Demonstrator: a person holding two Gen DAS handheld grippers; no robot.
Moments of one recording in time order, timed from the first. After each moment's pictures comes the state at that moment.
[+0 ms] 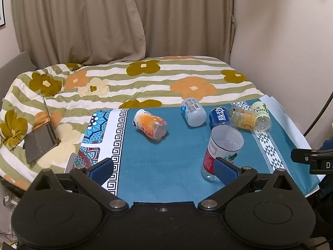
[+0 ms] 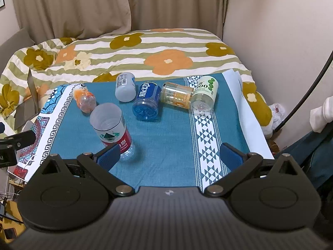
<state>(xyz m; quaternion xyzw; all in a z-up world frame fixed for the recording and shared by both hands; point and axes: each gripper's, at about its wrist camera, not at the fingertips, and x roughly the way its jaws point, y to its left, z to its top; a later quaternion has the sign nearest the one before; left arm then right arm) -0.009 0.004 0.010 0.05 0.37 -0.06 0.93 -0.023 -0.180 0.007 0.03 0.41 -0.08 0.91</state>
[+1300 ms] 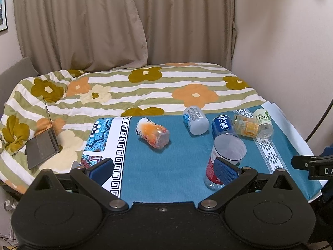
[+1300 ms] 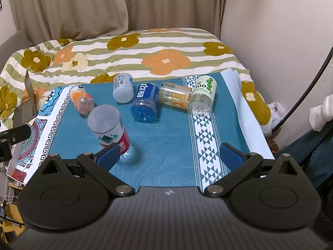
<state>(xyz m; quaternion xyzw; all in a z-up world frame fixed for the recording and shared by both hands) -0.004 0.006 0.014 0.05 0.35 -0.05 0.93 -0.022 -0.182 0.006 0.03 0.41 -0.08 0.91</state>
